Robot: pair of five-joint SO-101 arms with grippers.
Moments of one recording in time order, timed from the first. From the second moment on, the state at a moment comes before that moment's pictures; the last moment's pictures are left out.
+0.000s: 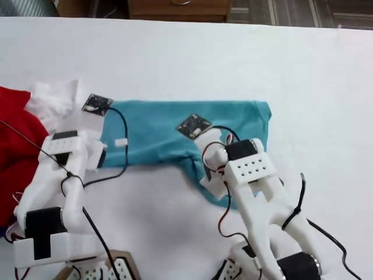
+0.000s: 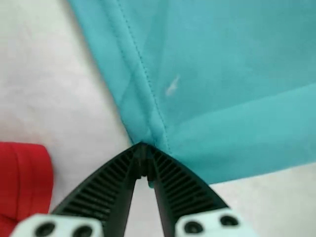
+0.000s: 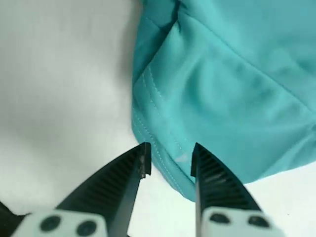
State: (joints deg) left arm -18.0 -4.7 45.6 46.6 -23.5; right arm -23.3 -25.5 46.4 74.8 28.2
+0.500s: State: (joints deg) left arm -18.0 -4.7 45.6 46.6 -23.5; right arm -28.2 -25.6 60.8 61.6 28.3
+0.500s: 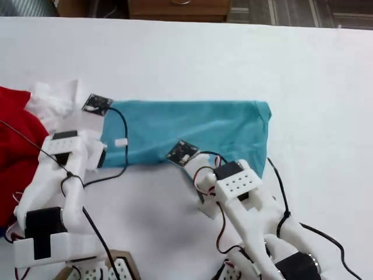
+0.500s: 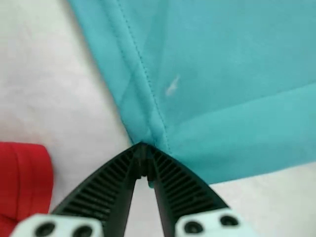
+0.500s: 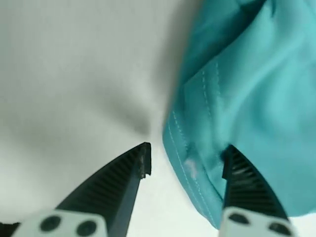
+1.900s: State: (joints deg) left arm -18.0 -4.7 45.6 46.6 -23.5; right arm -12.2 10.6 6.8 73.1 42.0
